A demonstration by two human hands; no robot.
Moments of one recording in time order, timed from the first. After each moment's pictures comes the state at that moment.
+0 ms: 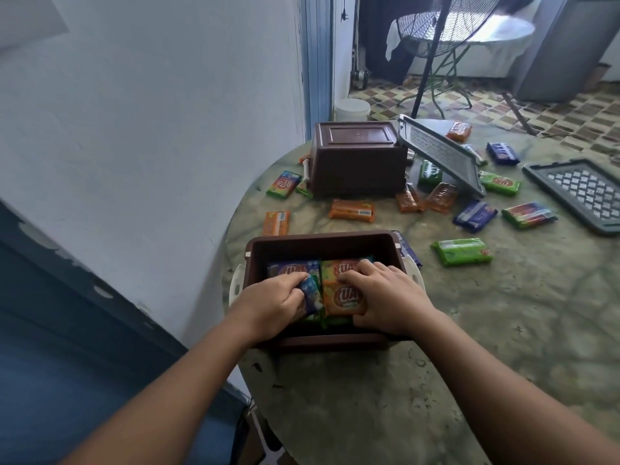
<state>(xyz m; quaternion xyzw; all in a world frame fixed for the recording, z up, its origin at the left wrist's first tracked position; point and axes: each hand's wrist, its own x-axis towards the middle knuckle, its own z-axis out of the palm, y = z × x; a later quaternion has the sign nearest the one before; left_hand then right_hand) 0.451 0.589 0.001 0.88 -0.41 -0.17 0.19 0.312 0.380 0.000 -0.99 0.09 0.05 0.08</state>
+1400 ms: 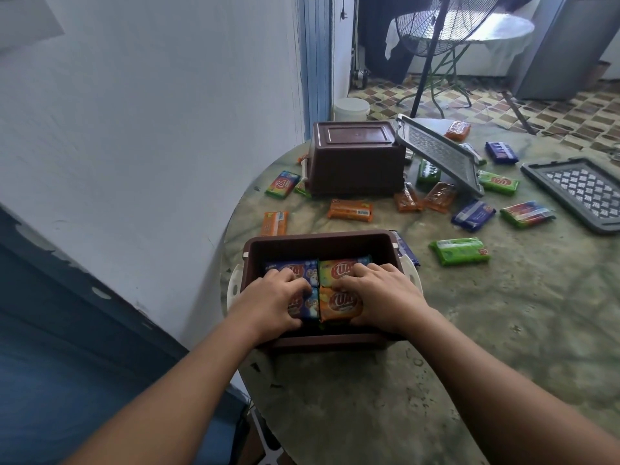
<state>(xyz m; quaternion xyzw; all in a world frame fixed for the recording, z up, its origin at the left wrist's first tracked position) 0.453 0.586 -0.008 0.86 -0.50 -0.08 0.07 0.316 0.378 0.000 -1.00 0.06 0.05 0.04</state>
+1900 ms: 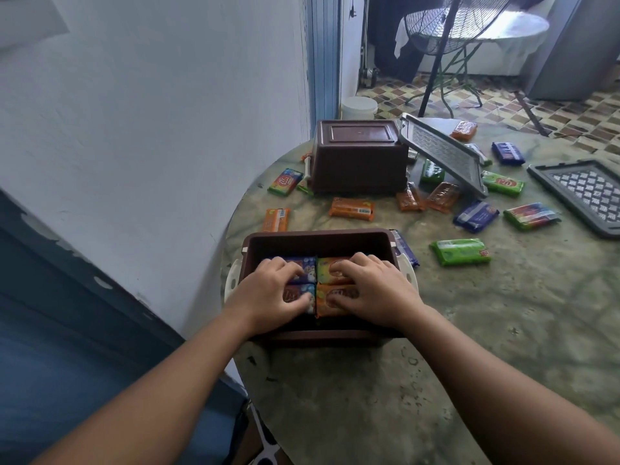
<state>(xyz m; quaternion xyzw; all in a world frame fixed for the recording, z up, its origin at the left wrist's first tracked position) 0.449 0.585 -0.005 0.87 -0.46 -0.07 0.19 0.315 0.378 -0.001 -0.98 0.09 -0.02 0.16</state>
